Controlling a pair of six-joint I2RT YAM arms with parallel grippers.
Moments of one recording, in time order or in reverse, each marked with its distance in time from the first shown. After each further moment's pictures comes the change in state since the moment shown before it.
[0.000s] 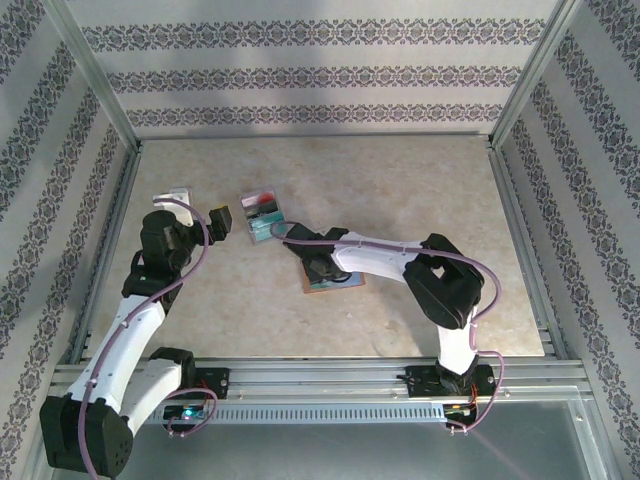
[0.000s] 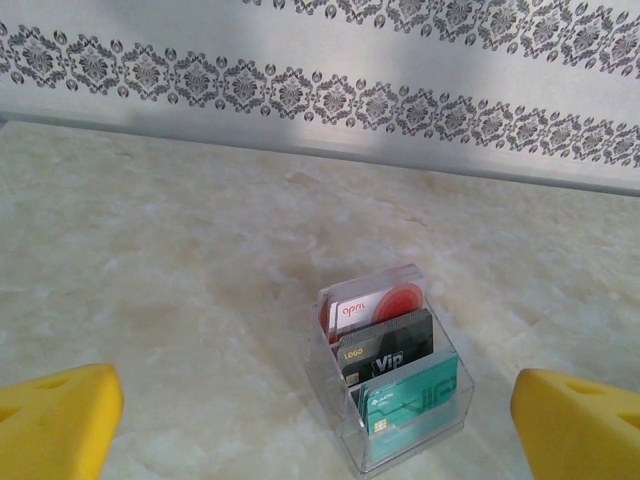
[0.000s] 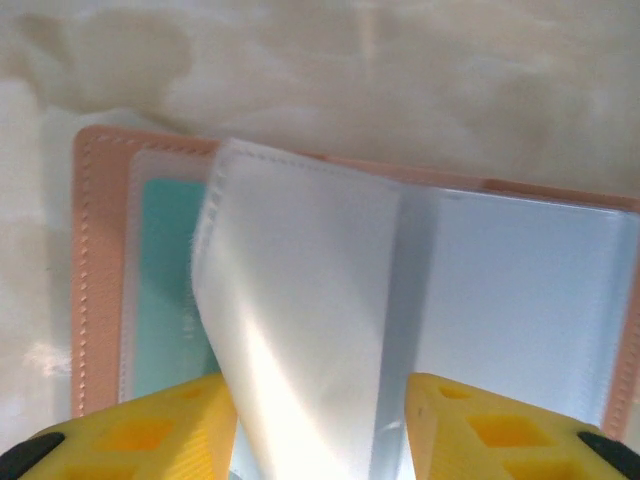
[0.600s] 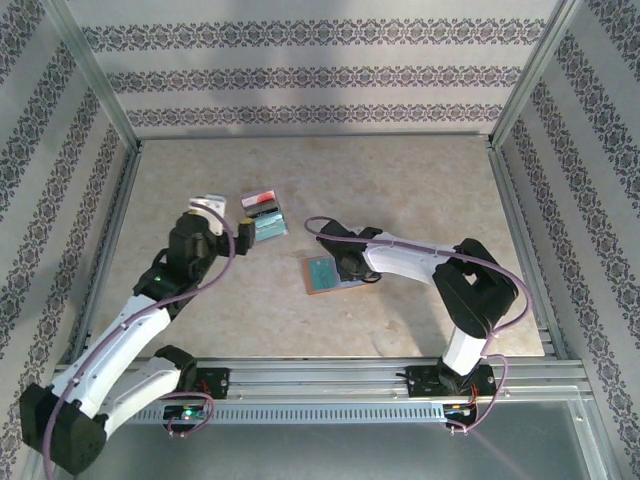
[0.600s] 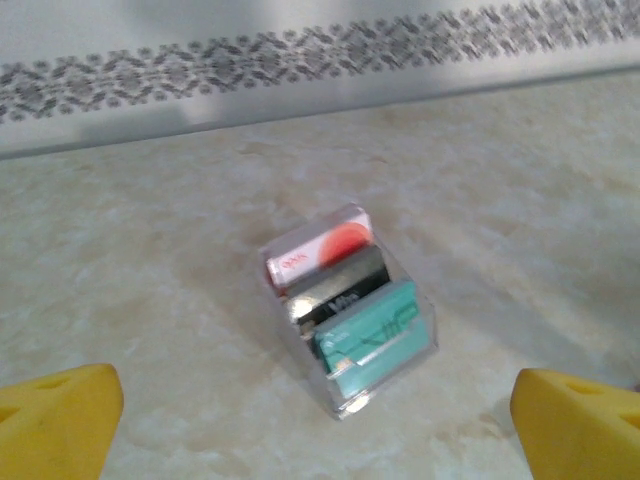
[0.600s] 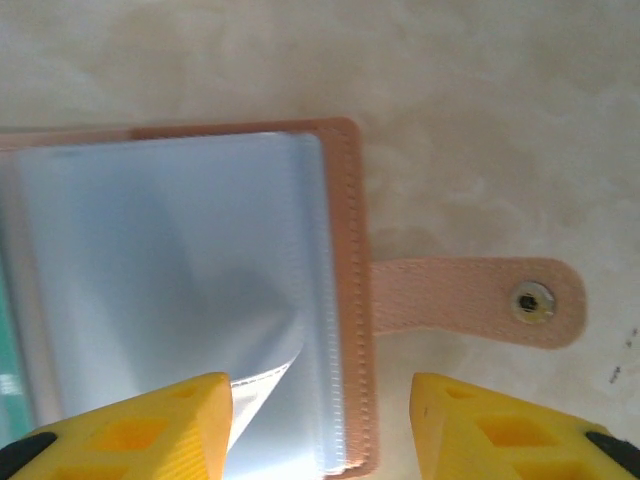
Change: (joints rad) left arm -0.360 0.032 0.069 -0.150 -0.285 0.134; right arm -0.135 -0.171 -0.224 0.026 0.048 0.001
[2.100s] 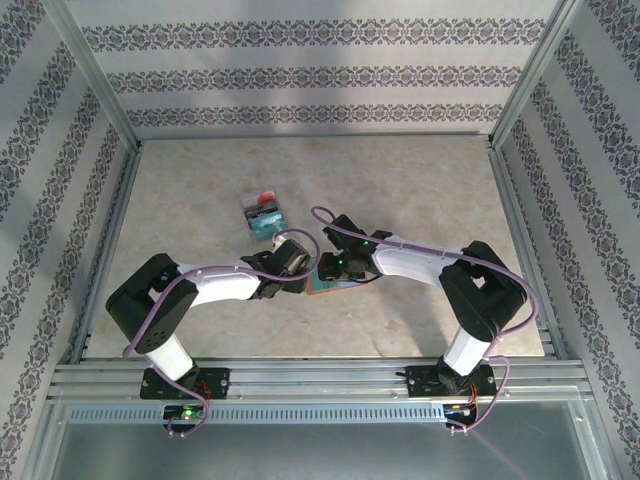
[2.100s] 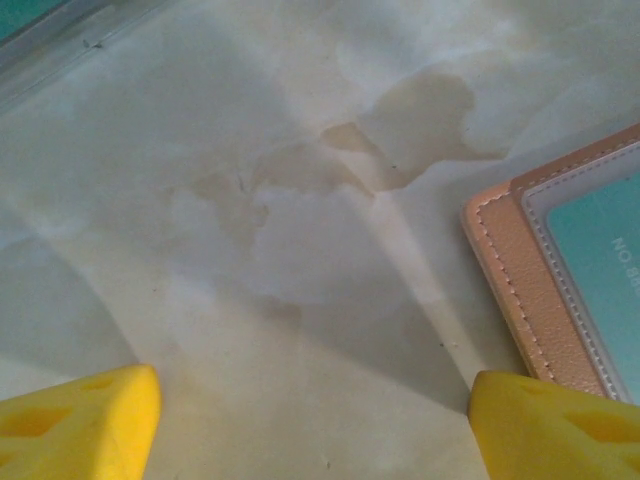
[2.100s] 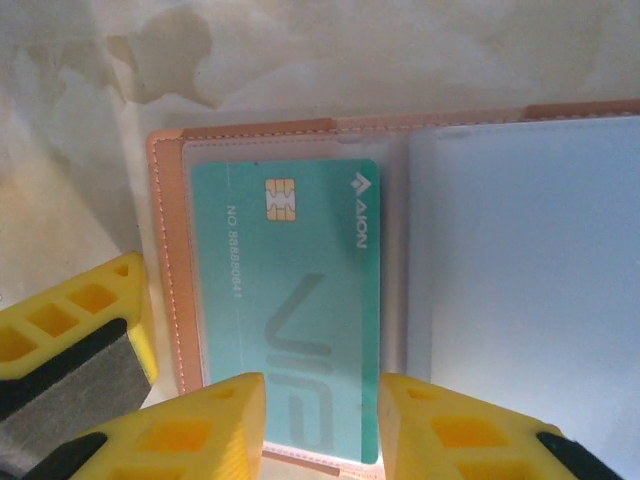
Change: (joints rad) left arm -0.307 0.754 0.087 0.018 -0.033 -0.441; right arm -0.031 -0.025 -0.068 0.292 -0.471 0.034
